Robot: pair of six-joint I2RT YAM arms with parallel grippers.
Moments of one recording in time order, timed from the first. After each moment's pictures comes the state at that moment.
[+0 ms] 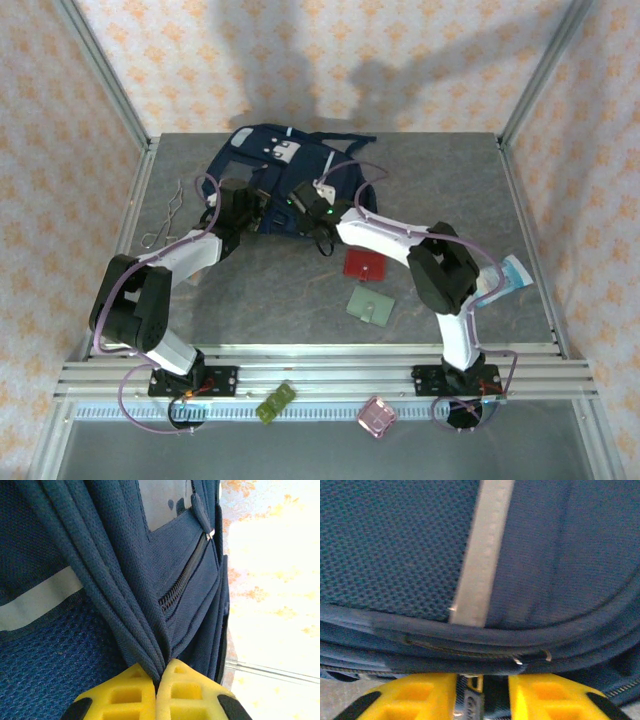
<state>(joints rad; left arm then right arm) -0.25 1.55 0.86 0.18 0.01 -1.34 0.81 2.01 1.56 -0.52 0.25 0.89</state>
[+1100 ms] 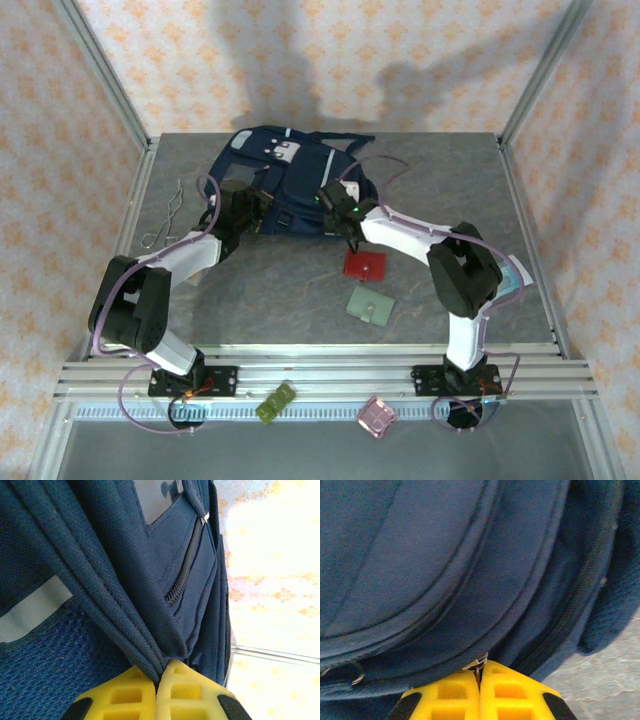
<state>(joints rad) -0.25 1.55 0.84 0.19 0.07 -1.30 0.70 1.89 1.37 -0.50 0.35 0.62</state>
